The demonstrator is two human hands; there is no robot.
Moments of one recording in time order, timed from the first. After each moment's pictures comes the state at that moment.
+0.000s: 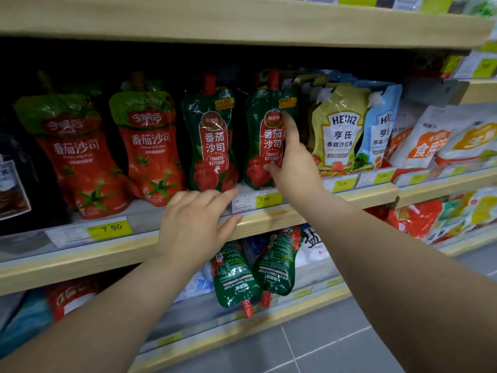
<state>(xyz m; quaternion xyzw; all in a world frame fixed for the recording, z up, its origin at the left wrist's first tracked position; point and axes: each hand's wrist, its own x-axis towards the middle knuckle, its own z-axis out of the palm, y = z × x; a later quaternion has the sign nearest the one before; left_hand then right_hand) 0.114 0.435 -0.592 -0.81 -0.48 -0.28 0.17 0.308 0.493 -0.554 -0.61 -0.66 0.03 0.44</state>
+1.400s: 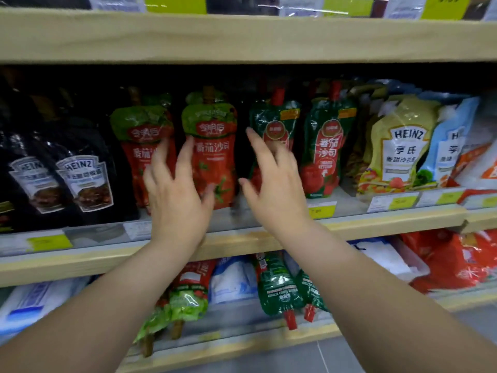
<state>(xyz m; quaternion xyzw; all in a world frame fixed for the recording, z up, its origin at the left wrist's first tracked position) 0.043 0.442 -0.561 -0.62 -0.62 -0.46 0.11 0.195 0.461 -0.548 -0.49 -0.74 -0.04 0.45</state>
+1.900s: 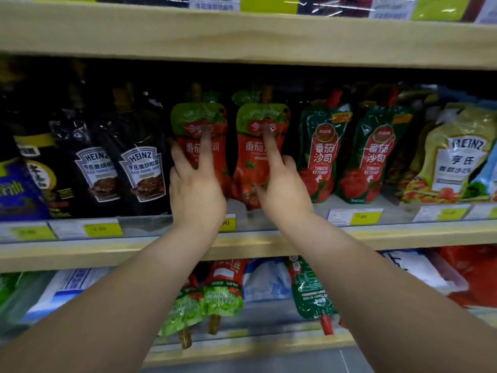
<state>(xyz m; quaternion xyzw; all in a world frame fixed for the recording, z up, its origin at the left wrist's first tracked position) 0.000 0.447 -0.552 -0.60 -0.69 -0.39 0.09 0.133 0.474 -0.548 -0.56 -0.75 0.04 0.36</state>
